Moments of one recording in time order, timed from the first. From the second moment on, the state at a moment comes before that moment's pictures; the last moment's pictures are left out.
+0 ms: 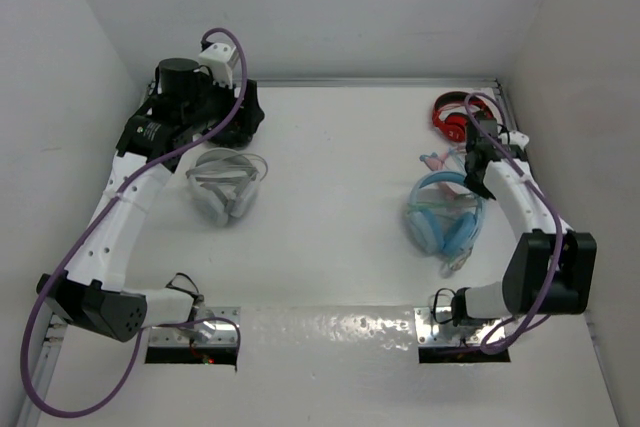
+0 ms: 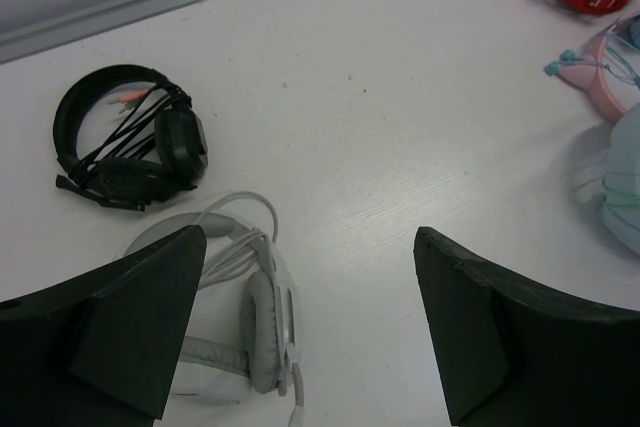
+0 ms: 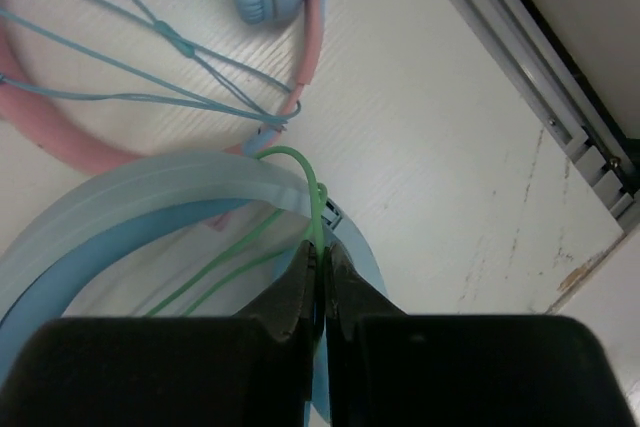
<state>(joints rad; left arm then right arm) -0.26 1.27 1.50 -0.68 0.16 -0.02 -0.04 1.42 1.01 -0.77 0.55 0.57</state>
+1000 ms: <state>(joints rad) -0.26 1.27 1.50 -0.68 0.14 -0.01 -0.04 1.30 0.96 -0.79 0.56 0.46</state>
